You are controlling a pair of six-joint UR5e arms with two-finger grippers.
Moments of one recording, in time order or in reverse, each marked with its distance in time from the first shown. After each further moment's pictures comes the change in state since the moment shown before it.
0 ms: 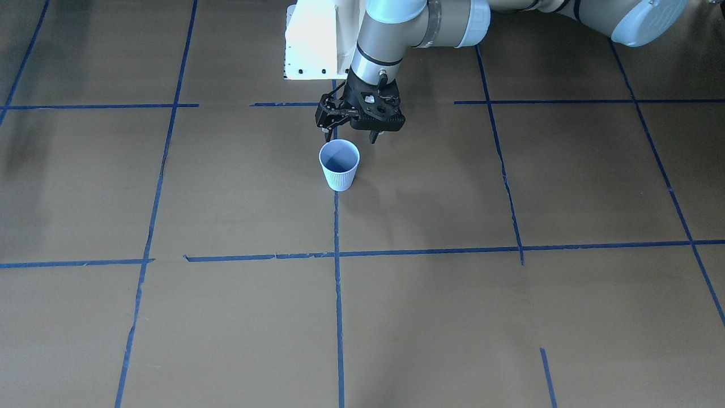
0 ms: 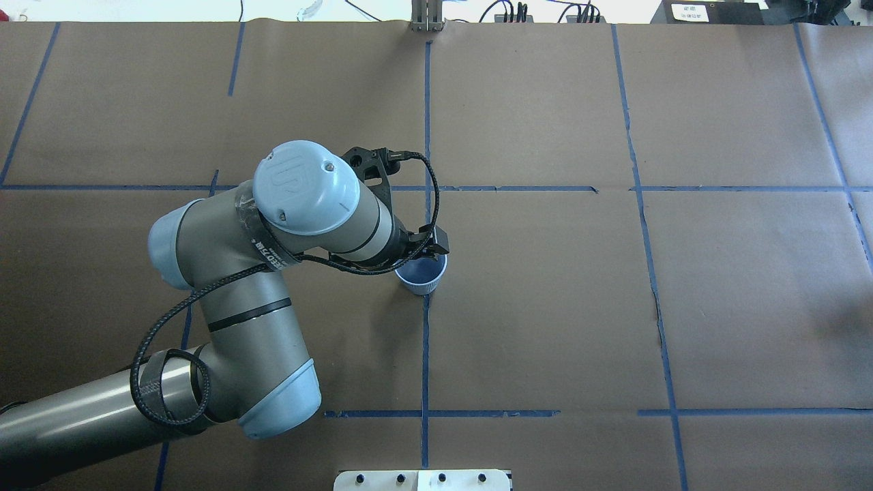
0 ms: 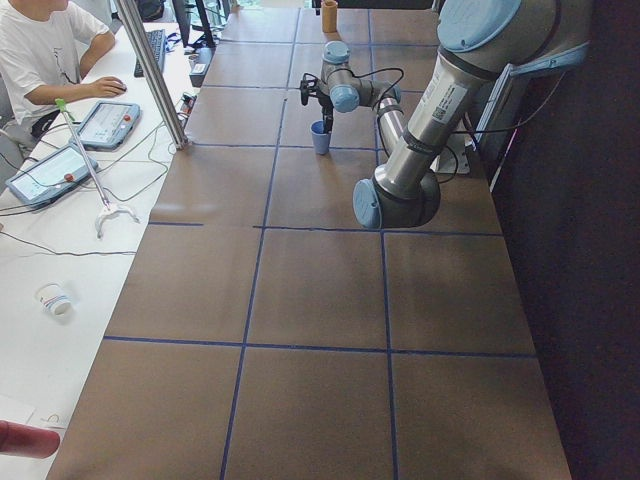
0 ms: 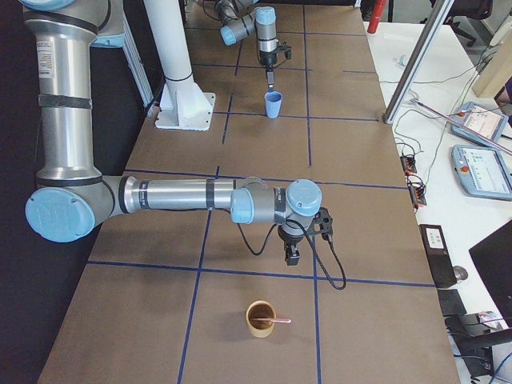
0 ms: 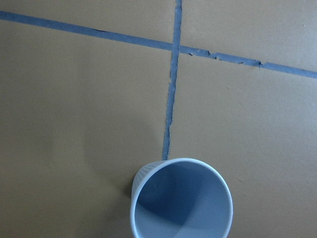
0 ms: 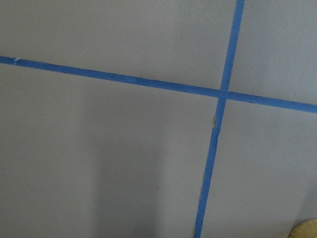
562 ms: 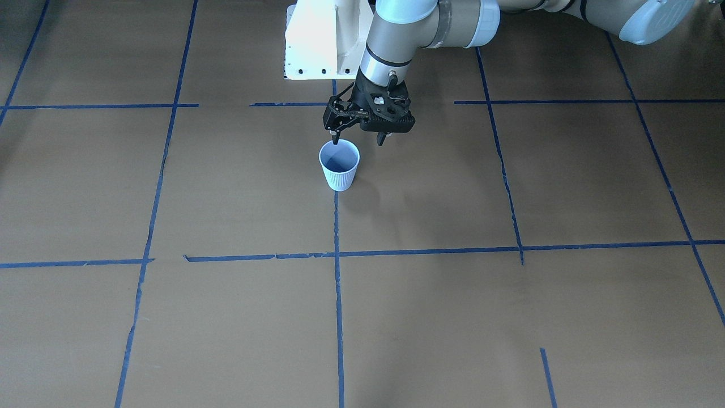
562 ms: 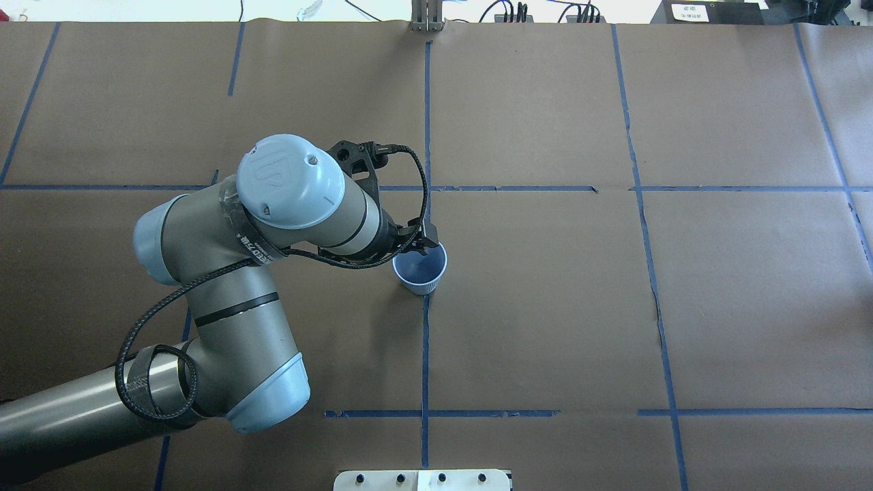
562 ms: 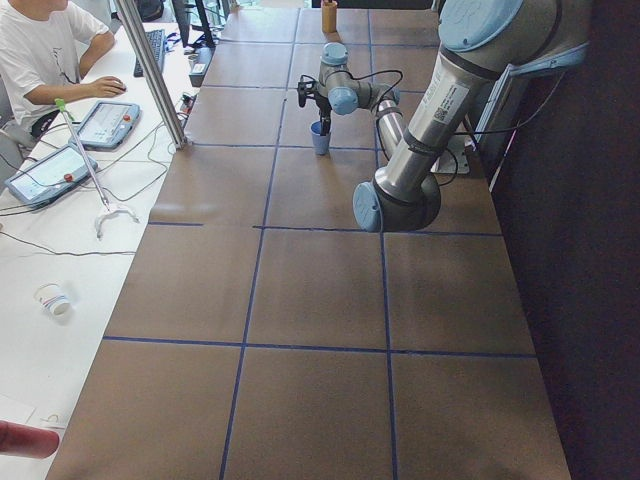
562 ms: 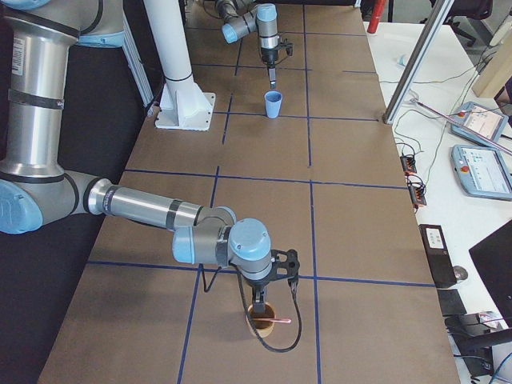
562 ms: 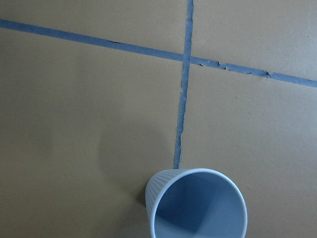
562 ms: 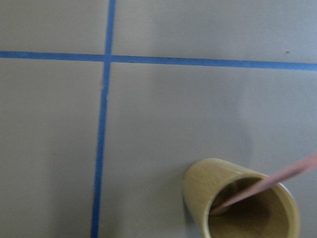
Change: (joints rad) left arm -0.015 0.015 -0.010 -0.001 0.001 0.001; right arm 0.221 -0.111 -0.143 0.247 -0.102 0.014
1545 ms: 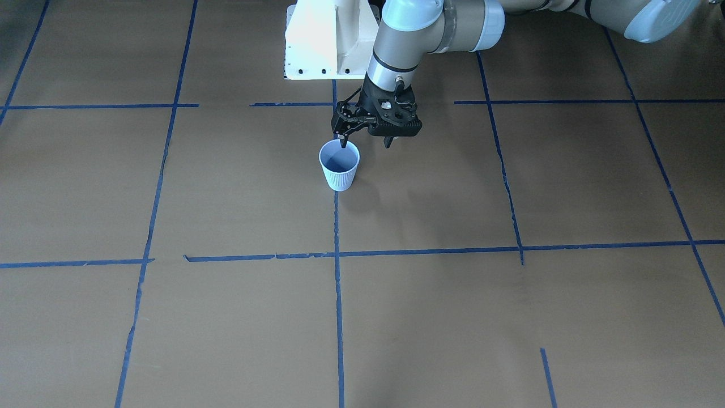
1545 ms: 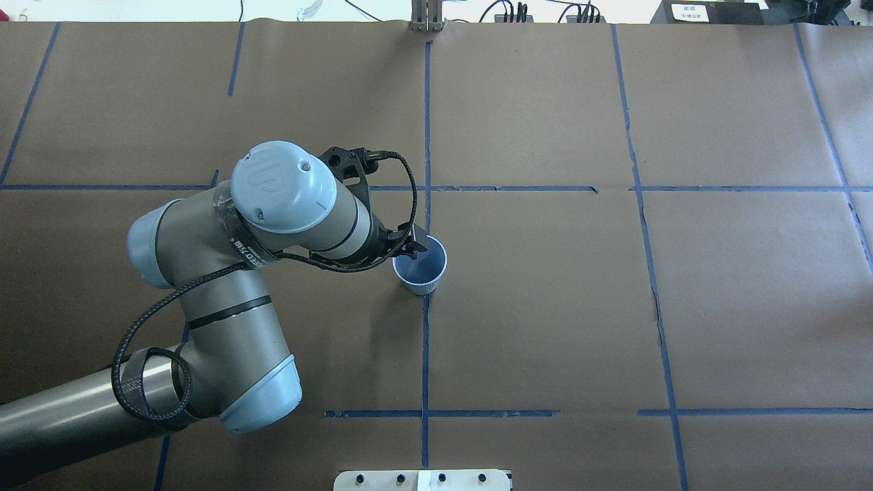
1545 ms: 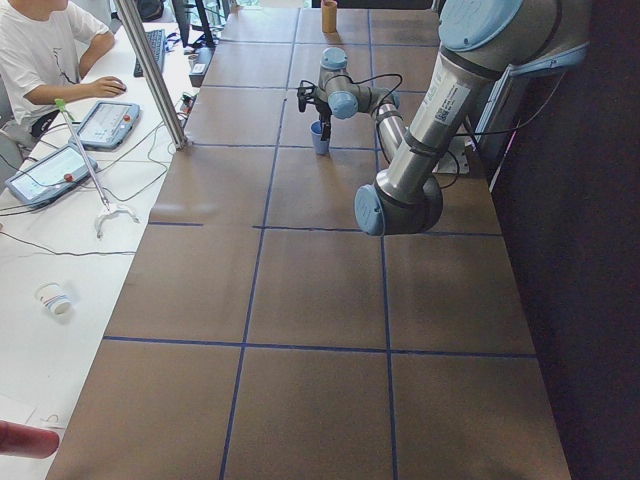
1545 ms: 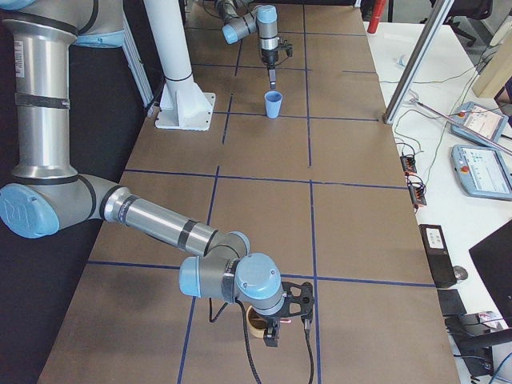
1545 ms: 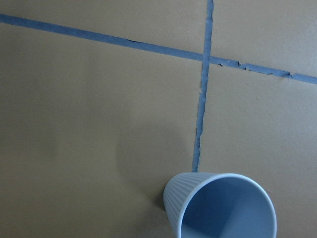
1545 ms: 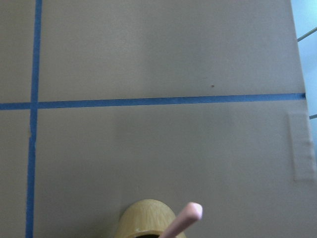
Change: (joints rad) left arm 0.002 0.026 0.000 -0.002 -0.001 -0.001; right arm 0.046 0.108 -0.169 0.092 0.044 0.001
